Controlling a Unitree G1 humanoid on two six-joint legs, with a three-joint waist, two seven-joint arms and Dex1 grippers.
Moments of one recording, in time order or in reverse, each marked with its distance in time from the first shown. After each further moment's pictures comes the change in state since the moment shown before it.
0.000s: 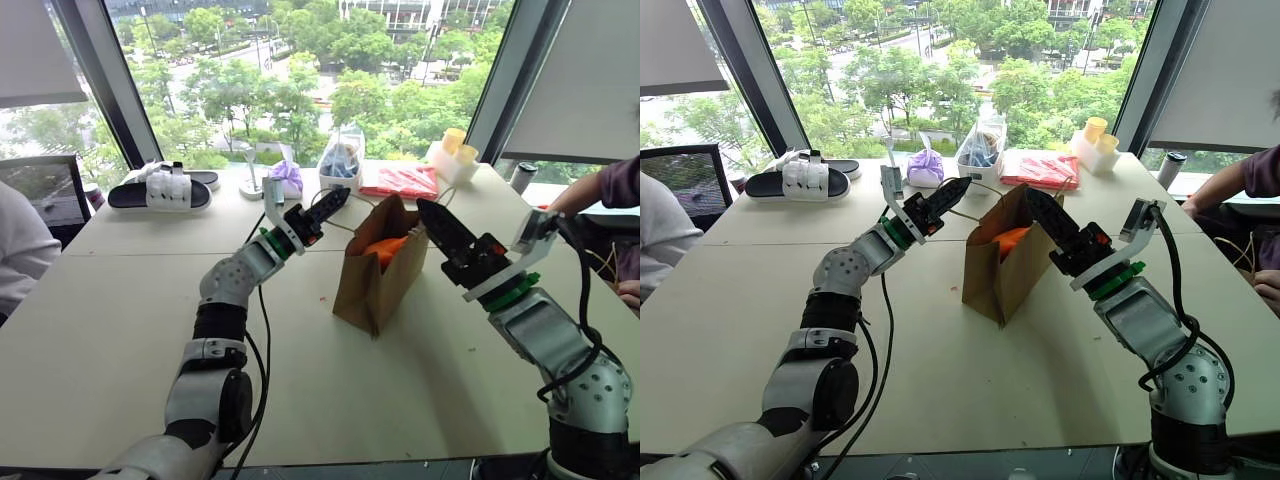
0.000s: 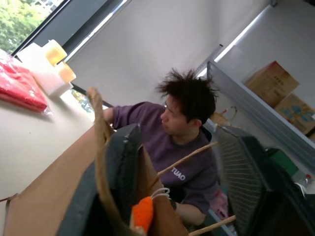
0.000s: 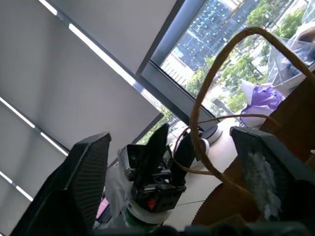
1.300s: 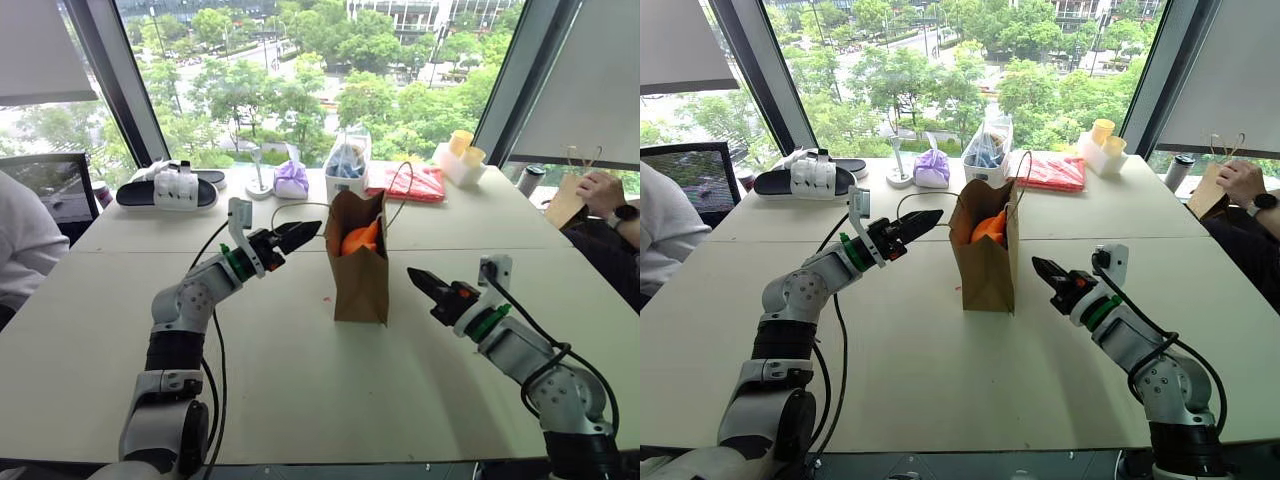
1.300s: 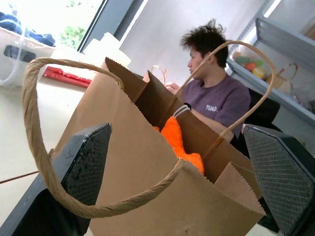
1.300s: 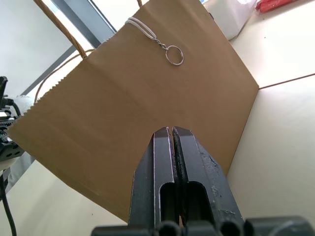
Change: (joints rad) left arm 0.218 0.148 -0.027 -0.207 0.024 0.053 -0.017; right arm 0.062 0.002 0.085 0.235 -0.559 0.043 0.300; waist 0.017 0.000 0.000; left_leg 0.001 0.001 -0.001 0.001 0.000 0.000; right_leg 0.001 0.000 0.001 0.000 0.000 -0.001
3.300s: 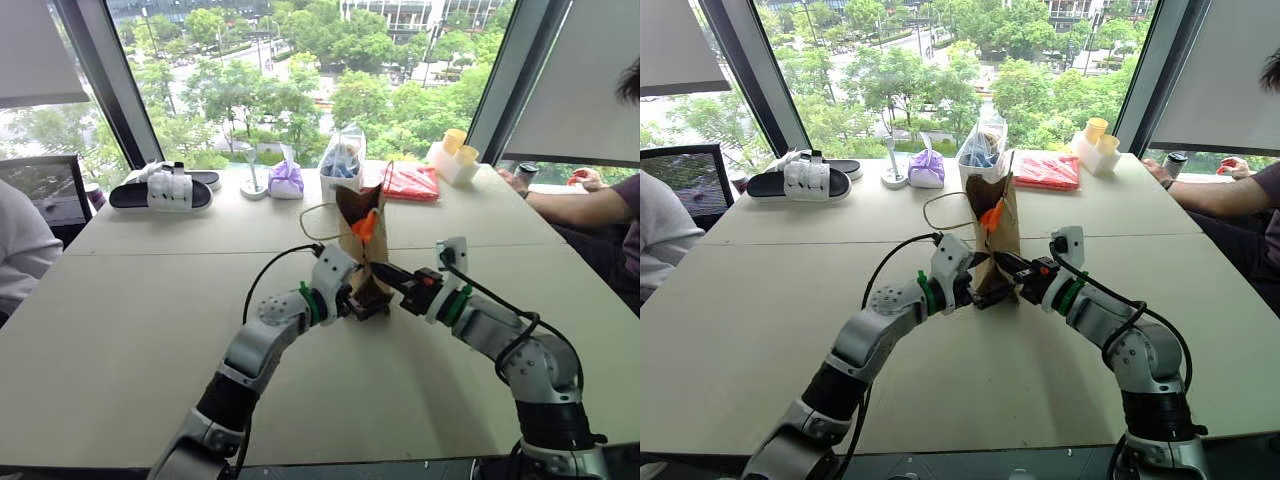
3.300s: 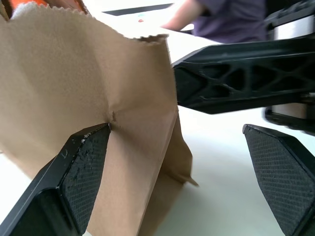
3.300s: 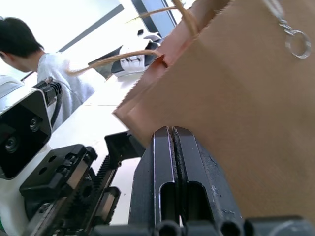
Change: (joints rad) left arm 0.169 -0.120 -0.583 -0.243 0.620 -0.312 0.194; right arm -0.170 0.039 0.075 0.002 -0.167 0.145 0.155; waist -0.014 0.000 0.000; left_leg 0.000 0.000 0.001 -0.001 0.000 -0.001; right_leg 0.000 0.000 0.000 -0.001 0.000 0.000
